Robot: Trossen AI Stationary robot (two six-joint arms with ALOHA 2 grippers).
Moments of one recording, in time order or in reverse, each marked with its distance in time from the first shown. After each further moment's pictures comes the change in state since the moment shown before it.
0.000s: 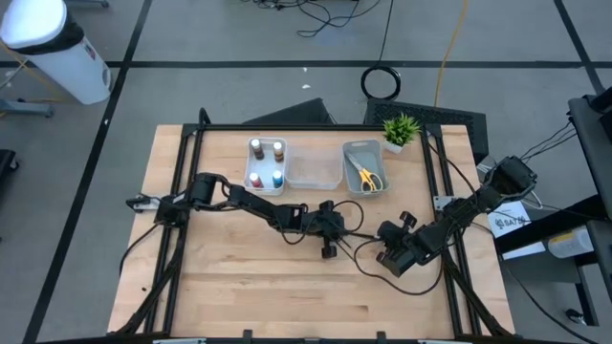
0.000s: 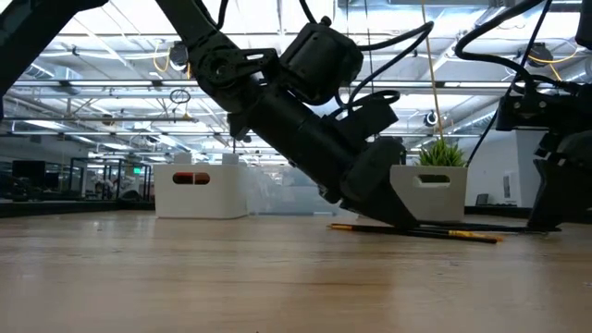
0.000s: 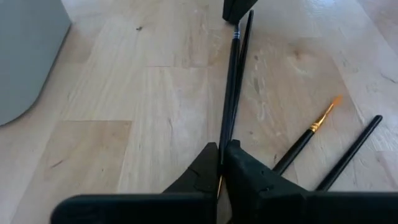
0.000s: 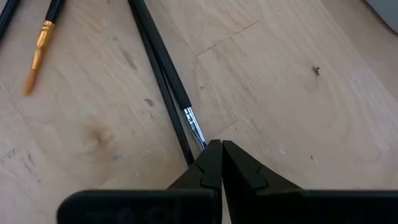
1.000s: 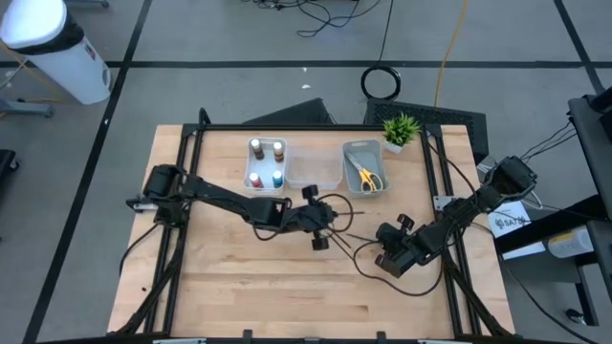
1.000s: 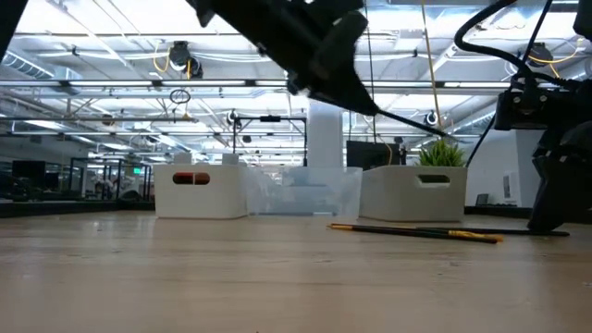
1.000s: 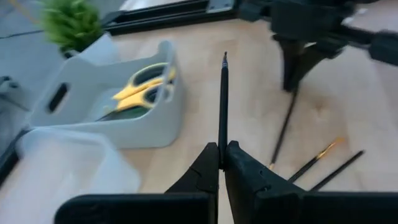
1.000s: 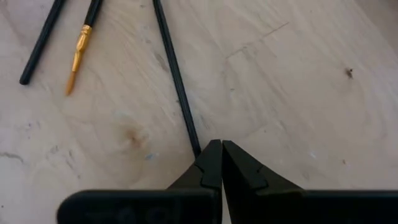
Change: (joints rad) left arm -0.068 -0.347 -0.013 -0.293 -0.333 0.069; right arm 0.001 -0.001 0.001 0.059 -0.032 -0.020
